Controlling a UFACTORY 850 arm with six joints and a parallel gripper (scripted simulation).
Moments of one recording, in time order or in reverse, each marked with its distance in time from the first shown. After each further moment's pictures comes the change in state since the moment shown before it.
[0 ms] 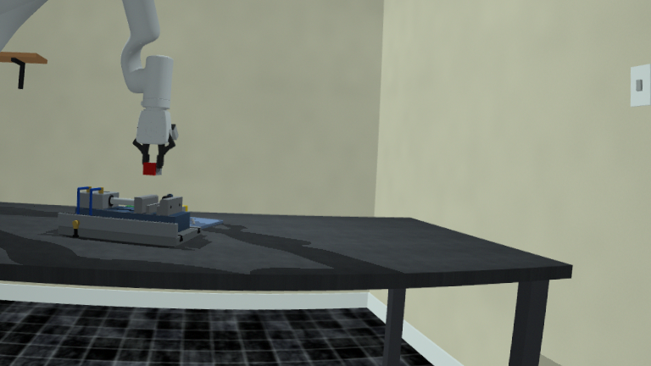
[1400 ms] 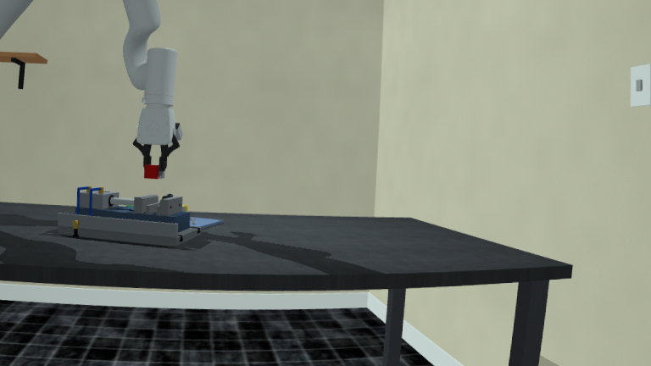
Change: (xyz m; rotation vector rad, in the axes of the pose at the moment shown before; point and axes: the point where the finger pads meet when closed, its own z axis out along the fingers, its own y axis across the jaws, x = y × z) arm -0.122 0.057 0.003 0.000 -0.001 0.001
